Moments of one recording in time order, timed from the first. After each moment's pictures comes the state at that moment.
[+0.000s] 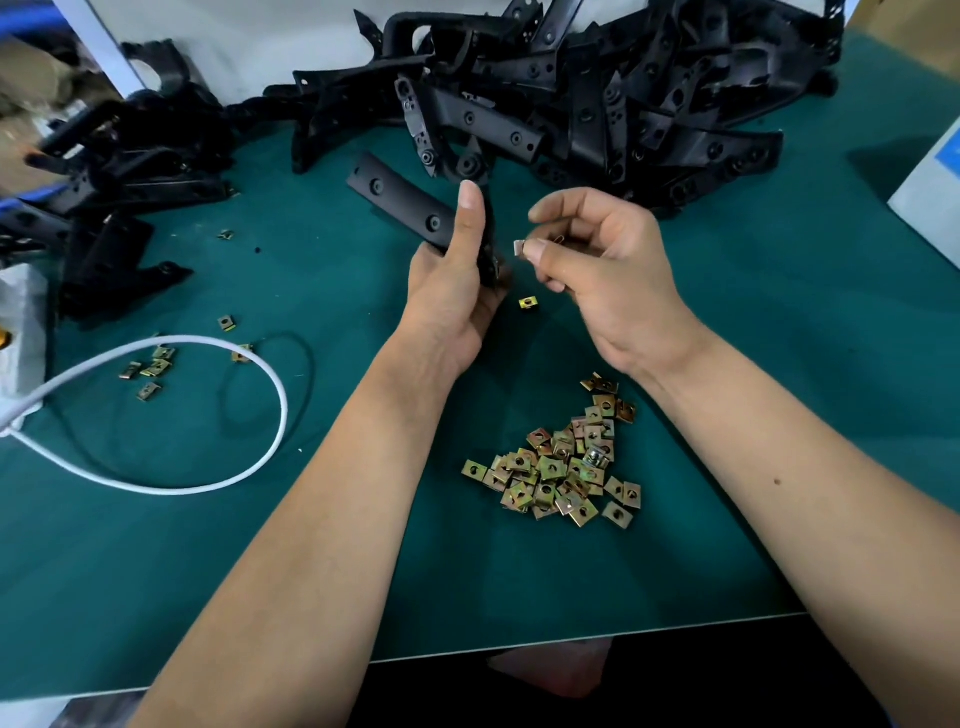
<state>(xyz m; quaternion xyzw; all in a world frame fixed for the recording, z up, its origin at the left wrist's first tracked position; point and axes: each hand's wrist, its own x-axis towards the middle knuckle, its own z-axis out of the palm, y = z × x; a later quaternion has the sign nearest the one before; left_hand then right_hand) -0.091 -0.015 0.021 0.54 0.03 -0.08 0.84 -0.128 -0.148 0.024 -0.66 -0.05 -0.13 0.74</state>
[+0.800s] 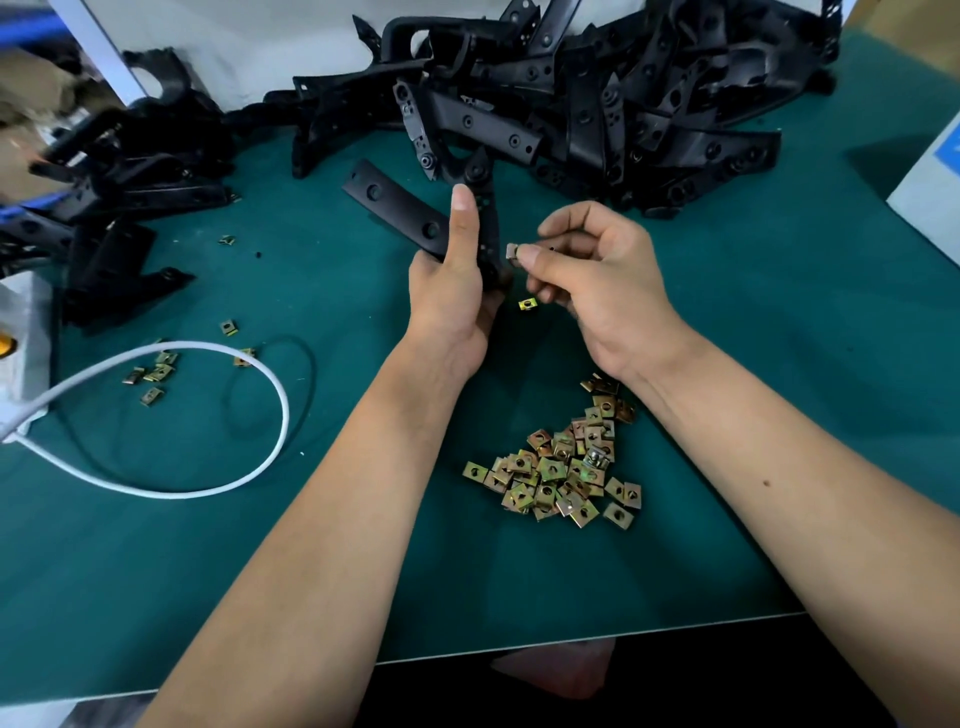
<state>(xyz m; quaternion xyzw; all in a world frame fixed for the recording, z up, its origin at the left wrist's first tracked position) -0.095 -0.023 0.022 0.53 0.05 -0.06 0.85 -0.132 -0.142 0.025 -0.63 0.03 -0.11 0.76</state>
